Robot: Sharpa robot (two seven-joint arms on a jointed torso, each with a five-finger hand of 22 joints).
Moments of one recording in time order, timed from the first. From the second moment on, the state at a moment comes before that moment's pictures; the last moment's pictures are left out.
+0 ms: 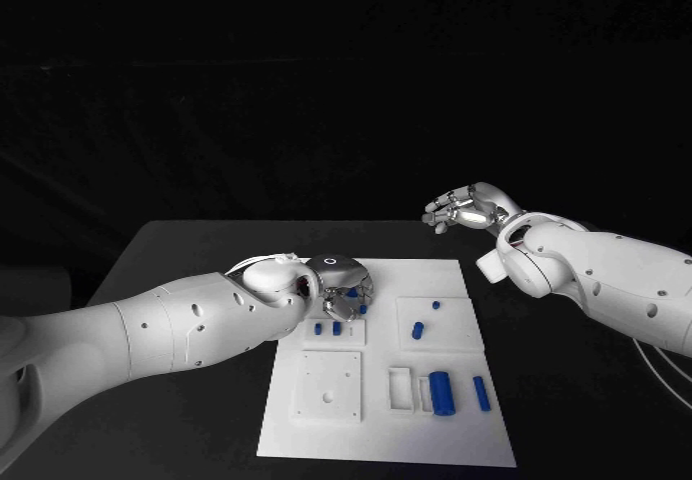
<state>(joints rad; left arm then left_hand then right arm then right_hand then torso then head) 1.32 -0.47 -0.21 1.18 -1.57 -0.19 0.10 1.19 -0.17 0.65 -0.22 0.10 0.92 0.14 0.16 0.60 1.10 0.09 0.12 0.14 1.17 -0.02 1.33 0.52 0.06 0.89 -0.12 0.93 1.30 1.29 -0.73 0.03 1.18 -0.70 -0.32 0.12 1.05 -0.11 0.46 -0.29 0.29 0.87 0.19 0.25 0.44 1.18 0.10 0.19 0.22 1.07 0.06 0.46 0.60 0.26 0.78 0.19 0.43 1.17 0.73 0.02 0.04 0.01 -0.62</state>
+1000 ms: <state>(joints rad) 1.31 -0.45 -0.20 1.16 -1.57 -0.18 0.10 1.18 -0.13 0.64 -0.21 0.09 0.99 0.13 0.20 0.59 1.22 0.06 0.16 0.17 1.20 -0.04 1.37 0.53 0.06 0.92 -0.13 0.95 1.31 1.29 -0.73 0.03 1.19 -0.69 -0.32 0.12 1.05 -0.11 0.46 -0.29 0.29 0.87 0.19 0.26 0.44 1.18 0.10 0.19 0.22 1.07 0.06 0.46 0.60 0.26 0.79 0.19 0.43 1.17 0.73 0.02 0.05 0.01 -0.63</state>
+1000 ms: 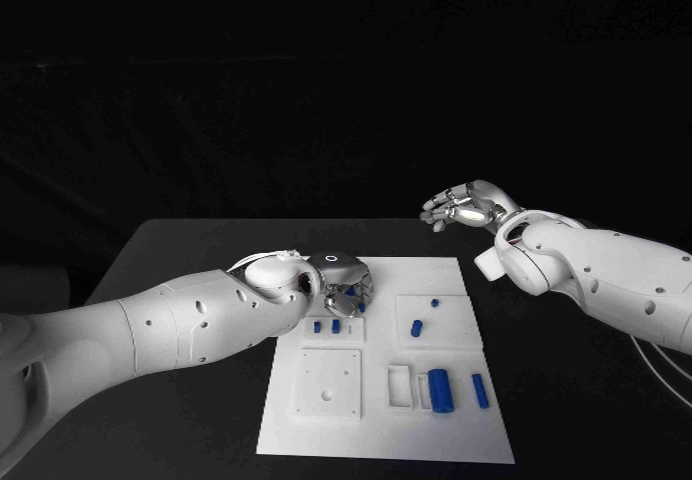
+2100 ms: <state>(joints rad) 1.30 -0.50 -0.21 1.19 -1.57 -0.26 0.09 1.18 -0.09 0.64 -0.23 0.10 1.05 0.10 0.24 0.58 1.29 0.04 0.18 0.19 1.24 -0.08 1.37 0.53 0.06 0.95 -0.14 0.96 1.31 1.29 -0.73 0.03 1.18 -0.69 -0.32 0.12 1.05 -0.11 0.46 -0.29 0.29 0.87 0.19 0.26 0.44 1.18 0.10 0.19 0.22 1.07 0.06 0.46 0.60 0.26 0.79 0.19 0.42 1.17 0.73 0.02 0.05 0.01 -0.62</state>
